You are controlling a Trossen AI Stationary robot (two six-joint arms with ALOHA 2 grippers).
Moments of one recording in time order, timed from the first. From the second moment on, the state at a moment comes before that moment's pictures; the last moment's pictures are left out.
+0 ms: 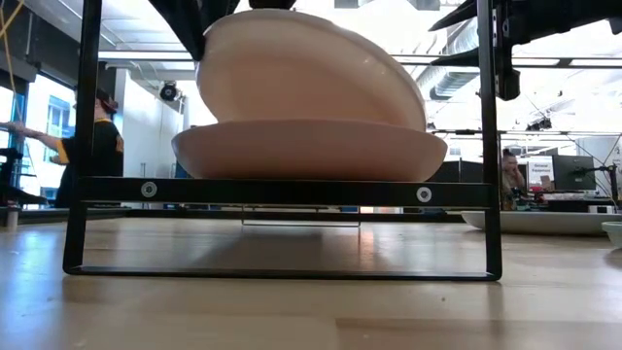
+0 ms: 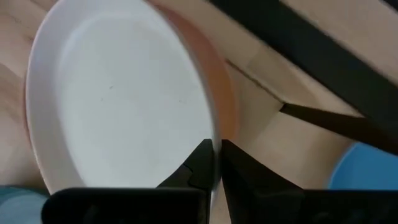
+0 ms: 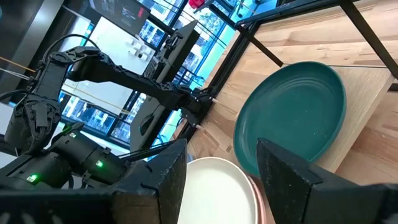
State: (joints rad) left arm -0.40 1.84 1.60 -1.04 0.01 0.55; right arm 0.13 0.74 0.47 0.09 0.33 1.02
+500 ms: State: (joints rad) left arm -0.40 1.84 1.61 -1.03 0.03 0.51; right arm 0.13 0.74 0.47 0.09 0.33 1.04
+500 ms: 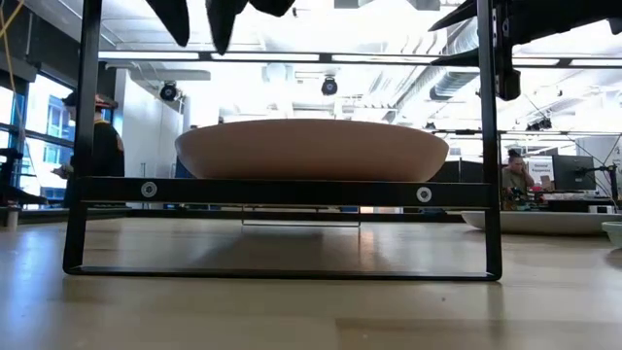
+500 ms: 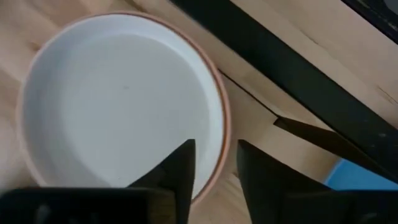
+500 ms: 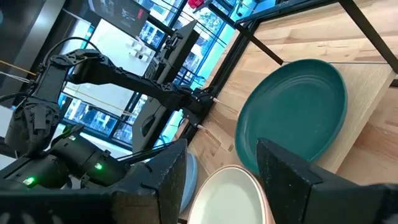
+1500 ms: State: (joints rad) left arm -0.24 1.03 0.73 0.35 -0.22 -0.40; right arm 0.13 0.74 0.47 0.23 0.29 0.97
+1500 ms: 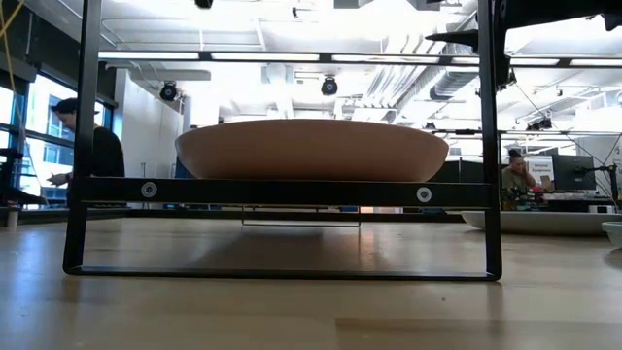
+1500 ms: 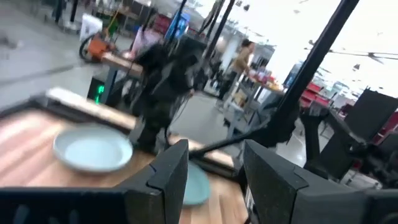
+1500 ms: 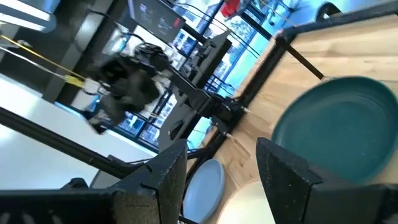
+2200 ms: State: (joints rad) left arm -0.23 1.03 0.69 0.42 -0.28 -0.42; right arm 0.13 0.77 0.54 0.16 0.29 0.99
